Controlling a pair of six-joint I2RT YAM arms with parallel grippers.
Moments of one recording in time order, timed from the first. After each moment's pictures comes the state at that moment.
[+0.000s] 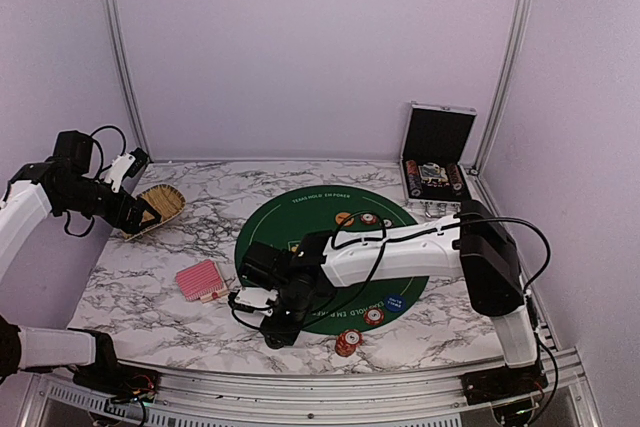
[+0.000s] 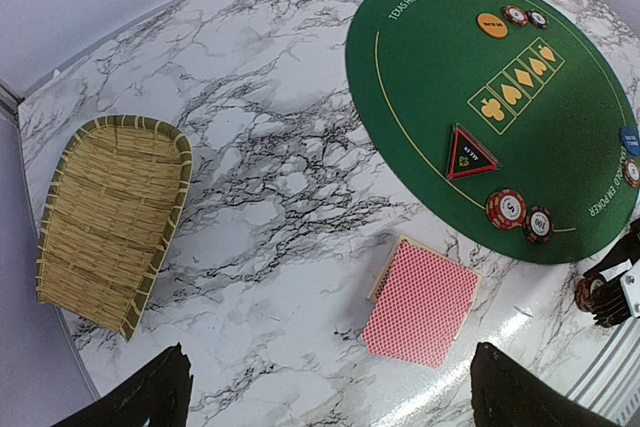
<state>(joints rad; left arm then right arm) 0.04 1.09 1.05 -0.88 0.43 0.43 1.25 2.20 1.72 -0.81 -0.15 0.00</state>
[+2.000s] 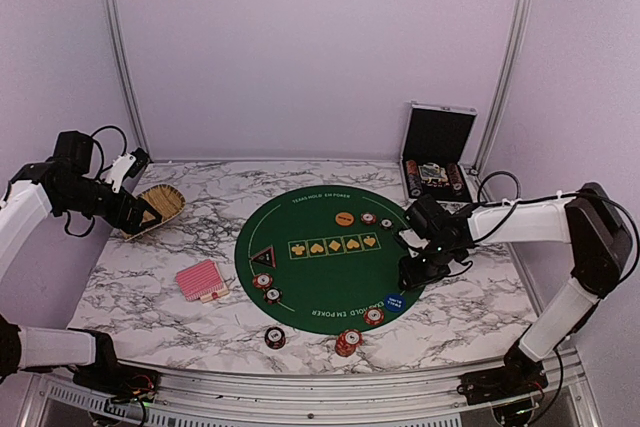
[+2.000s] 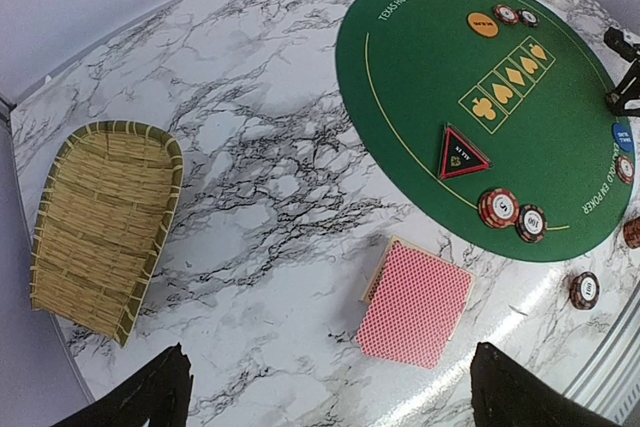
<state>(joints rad) 0.04 1.09 1.05 -0.88 0.45 0.44 0.59 1.60 0.88 -0.57 -0.02 0.27</state>
